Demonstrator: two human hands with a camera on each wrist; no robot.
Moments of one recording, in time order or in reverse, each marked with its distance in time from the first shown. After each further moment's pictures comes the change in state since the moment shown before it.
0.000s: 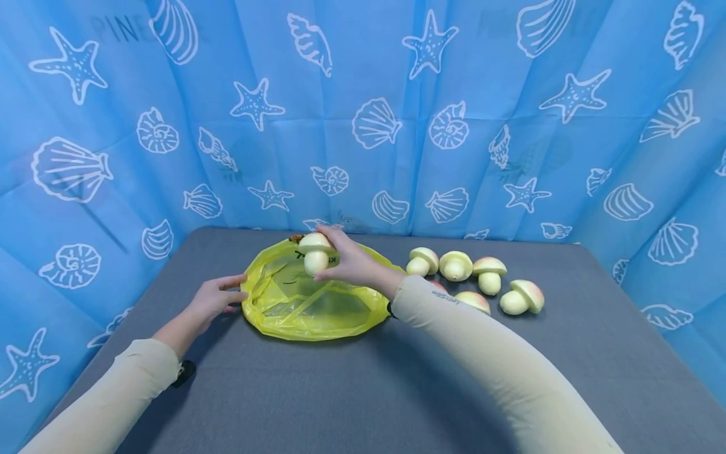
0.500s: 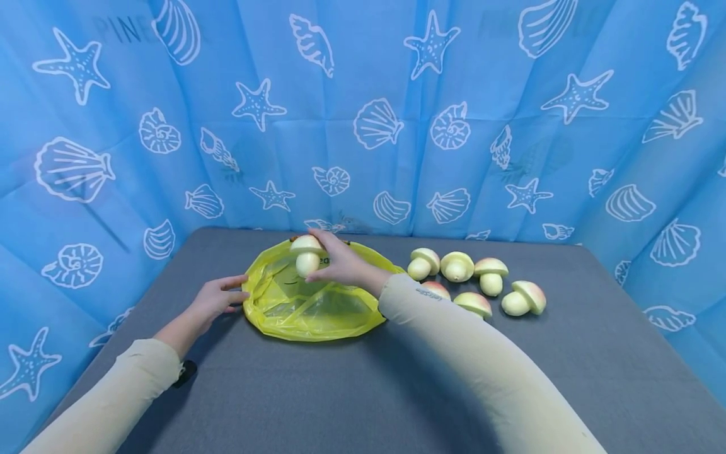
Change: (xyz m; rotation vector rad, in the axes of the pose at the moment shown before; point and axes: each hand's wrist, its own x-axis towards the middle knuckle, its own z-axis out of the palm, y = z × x) left_hand 0.000 0.000 0.000 0.002 0.015 -0.017; right_hand 0.018 0.002 0.015 -0.023 -0.020 0.007
